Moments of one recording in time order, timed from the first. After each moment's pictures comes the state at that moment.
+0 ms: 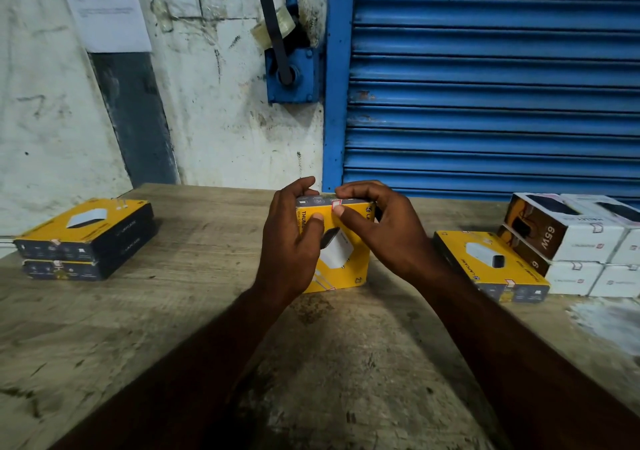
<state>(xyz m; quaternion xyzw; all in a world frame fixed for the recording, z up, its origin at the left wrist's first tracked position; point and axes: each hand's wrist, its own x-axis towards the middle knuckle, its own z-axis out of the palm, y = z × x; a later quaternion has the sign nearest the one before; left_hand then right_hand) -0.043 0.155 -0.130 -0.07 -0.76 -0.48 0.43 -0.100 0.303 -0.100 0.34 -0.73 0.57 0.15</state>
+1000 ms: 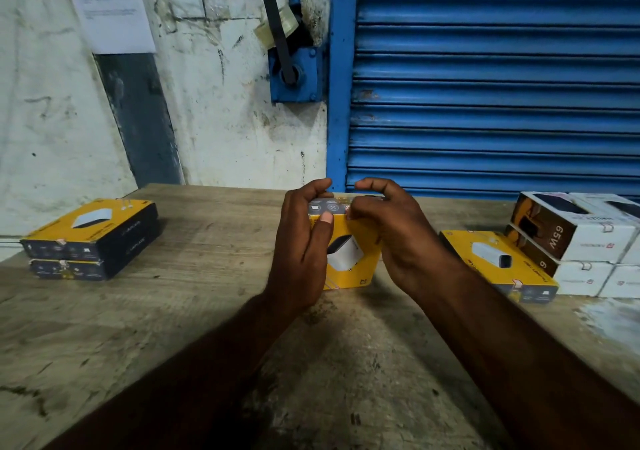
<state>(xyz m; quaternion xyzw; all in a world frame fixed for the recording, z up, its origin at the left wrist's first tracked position) -0.034 0.168 -0.132 -0.13 -0.73 -0.52 0.43 -0.064 0.292 -0.077 0.14 -0.61 0.78 -0.03</state>
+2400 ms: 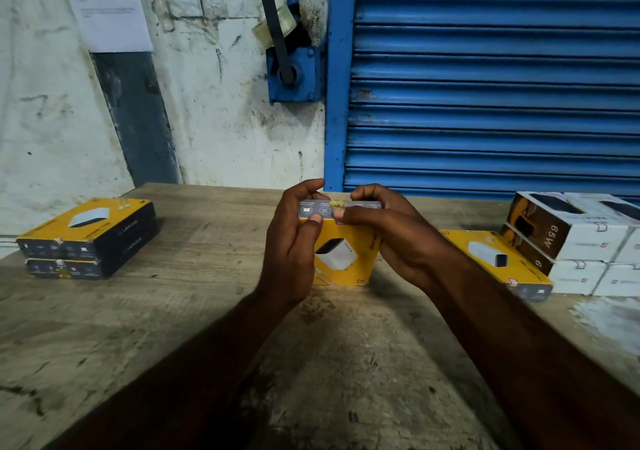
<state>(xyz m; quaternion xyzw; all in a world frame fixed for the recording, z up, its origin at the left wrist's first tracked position) -0.034 0.159 -0.133 -0.13 -0.70 -0.59 0.39 -0.077 0.301 -0.081 0.21 -0.64 0.74 -0.11</state>
